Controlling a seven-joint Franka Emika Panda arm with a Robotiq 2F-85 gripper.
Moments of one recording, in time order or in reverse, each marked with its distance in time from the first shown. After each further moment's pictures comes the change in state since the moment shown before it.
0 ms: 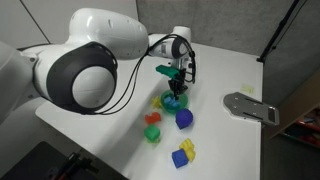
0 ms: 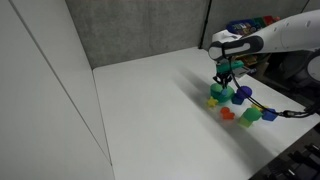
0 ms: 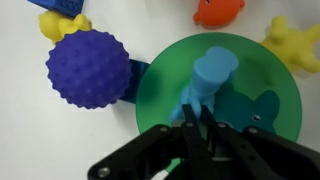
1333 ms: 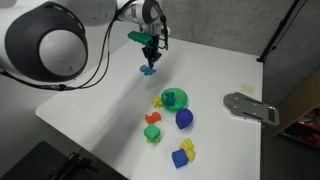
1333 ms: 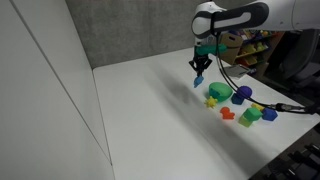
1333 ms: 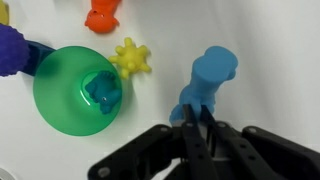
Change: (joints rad) arm 0.130 -0.171 0.133 -0.001 0.065 0.006 -0.016
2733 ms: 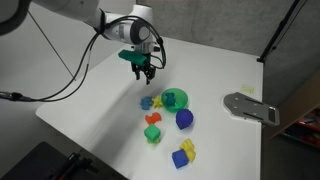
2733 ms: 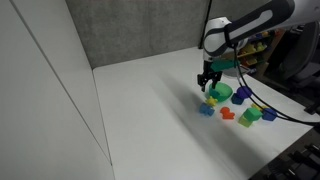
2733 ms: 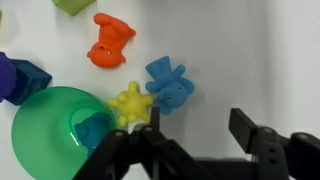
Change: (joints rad) arm 0.007 -0.325 0.016 -0.698 -0.001 0.354 -0.201
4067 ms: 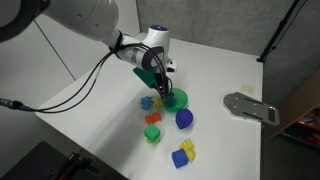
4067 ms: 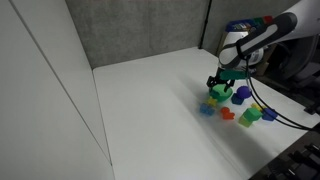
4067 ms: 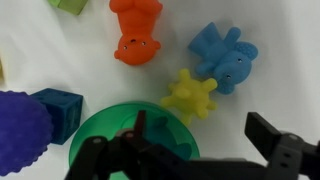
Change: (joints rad) arm -0.088 0.006 -0.046 -0.192 0.075 0.342 0.154
